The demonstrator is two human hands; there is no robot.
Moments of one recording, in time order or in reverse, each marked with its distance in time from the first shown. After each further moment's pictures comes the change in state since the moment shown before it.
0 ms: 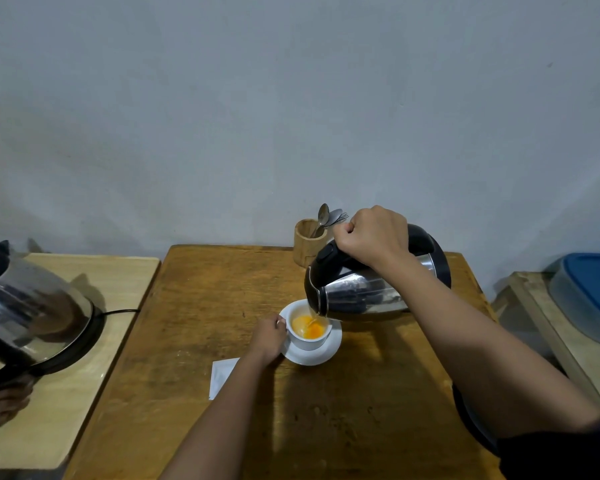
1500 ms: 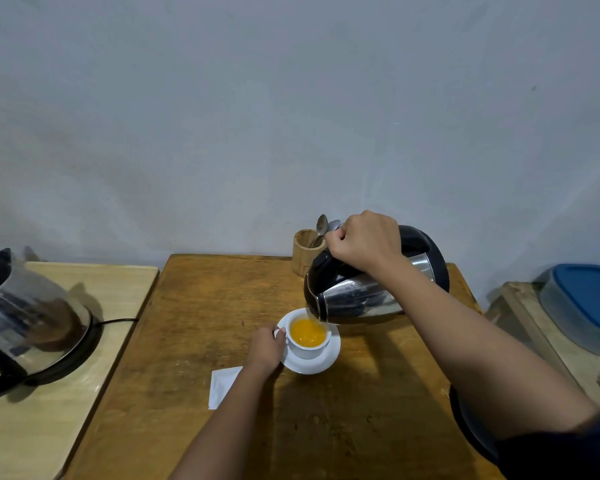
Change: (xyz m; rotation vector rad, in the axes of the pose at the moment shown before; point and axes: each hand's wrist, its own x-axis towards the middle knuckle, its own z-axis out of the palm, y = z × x) left_hand -0.006 0.005 0.002 0.067 0.107 -0.021; right_hand 0.004 -0.010 -0.010 -0.063 -0.005 -0.097
